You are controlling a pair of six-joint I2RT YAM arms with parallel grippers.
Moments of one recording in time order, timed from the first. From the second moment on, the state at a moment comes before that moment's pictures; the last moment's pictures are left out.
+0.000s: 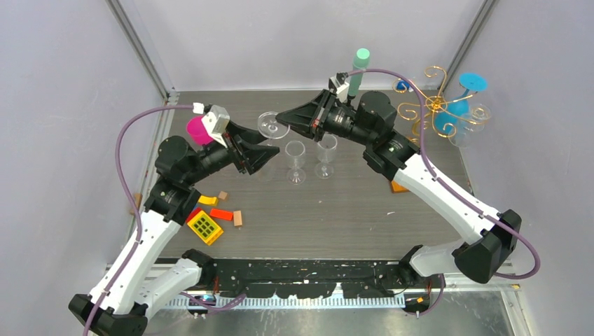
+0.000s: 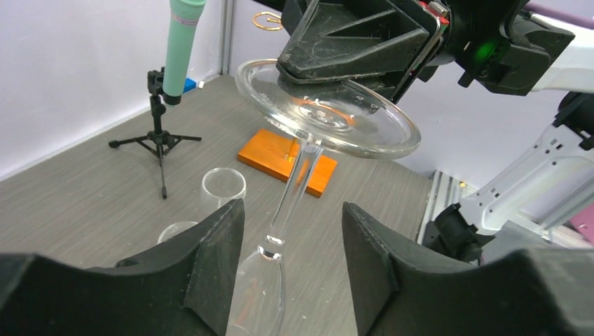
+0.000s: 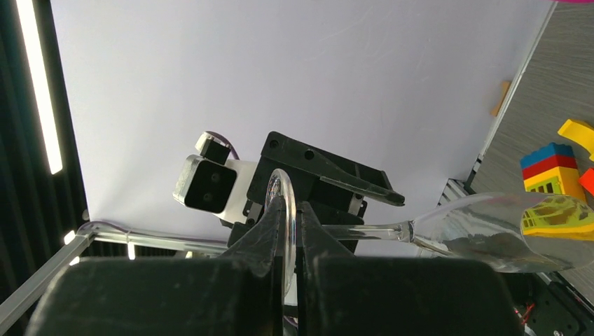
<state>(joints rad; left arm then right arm) -0.43 0.85 0.98 0.03 0.61 -0.30 0.70 1.33 1.35 0.07 -0.44 1.42</state>
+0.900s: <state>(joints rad) -0.44 0.85 0.98 0.00 0.36 -0.27 0.71 1.40 1.38 0.10 -0.45 1.41</state>
